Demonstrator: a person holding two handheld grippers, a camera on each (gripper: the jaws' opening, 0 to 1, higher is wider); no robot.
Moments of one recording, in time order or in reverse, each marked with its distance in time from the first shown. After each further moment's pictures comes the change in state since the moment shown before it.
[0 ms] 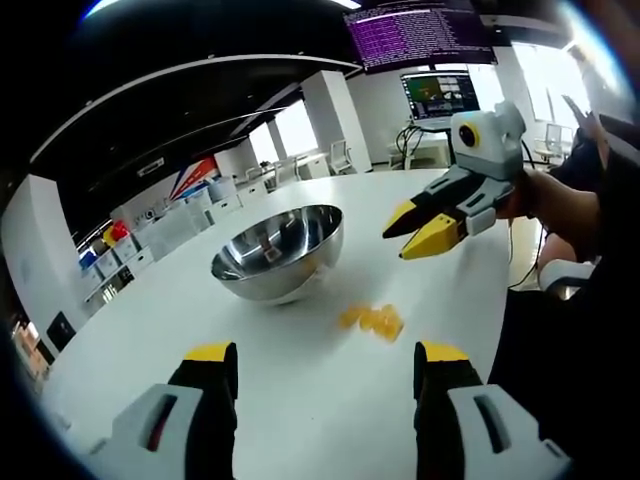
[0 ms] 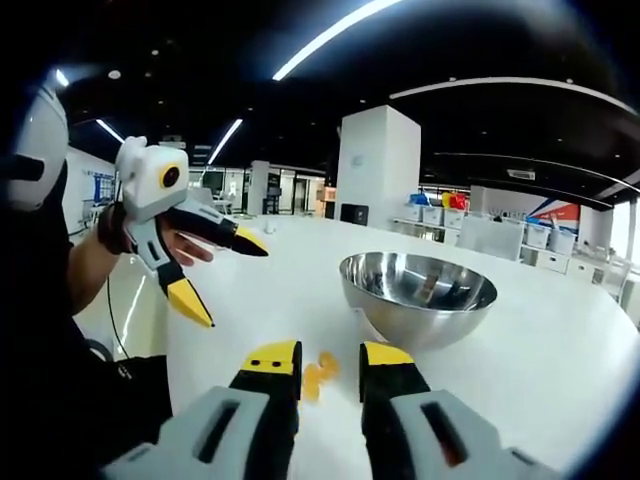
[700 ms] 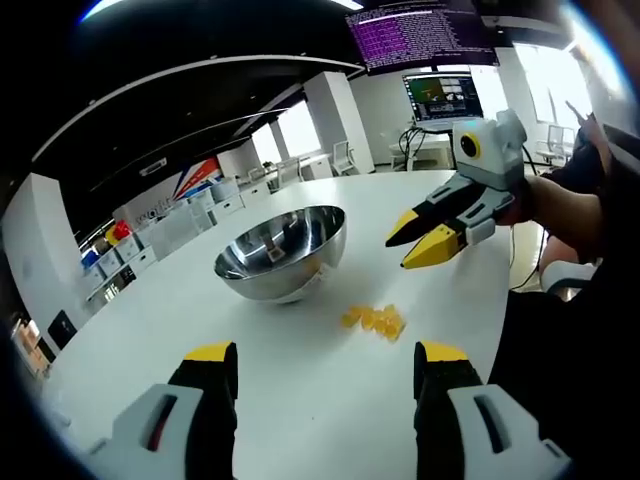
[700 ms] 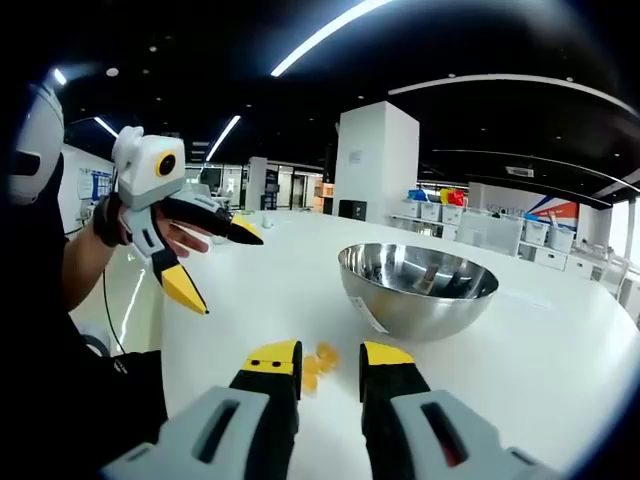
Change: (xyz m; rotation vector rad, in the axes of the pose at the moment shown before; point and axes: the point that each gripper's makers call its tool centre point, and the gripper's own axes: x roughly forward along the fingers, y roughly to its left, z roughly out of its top) left arm -0.004 0.002 -0.001 -0.008 -0.006 0.015; right arm 0.005 -0.007 -0.014 -0.002 0.021 -0.020
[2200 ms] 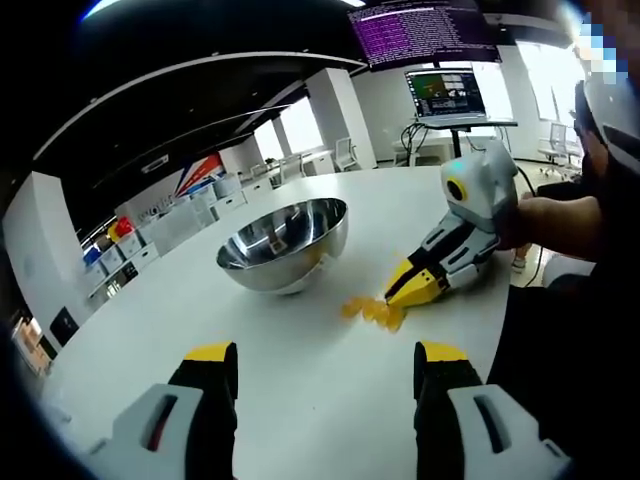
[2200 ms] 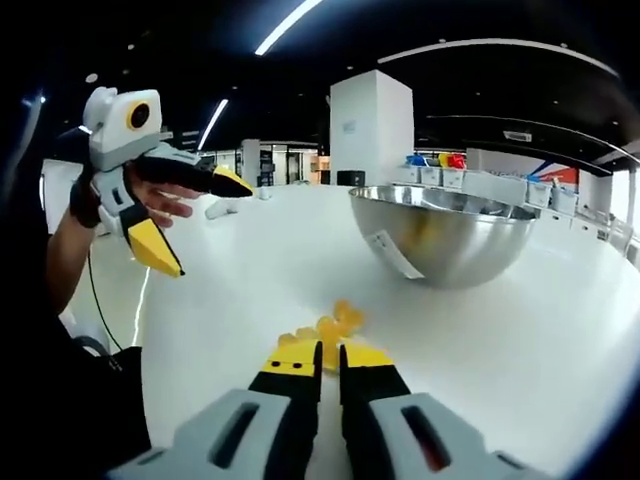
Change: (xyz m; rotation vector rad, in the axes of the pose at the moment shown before) left arm -0.001 0.000 -0.008 0.000 0.017 0.009; right arm 0.034 0.020 -0.050 0.115 0.120 0.017
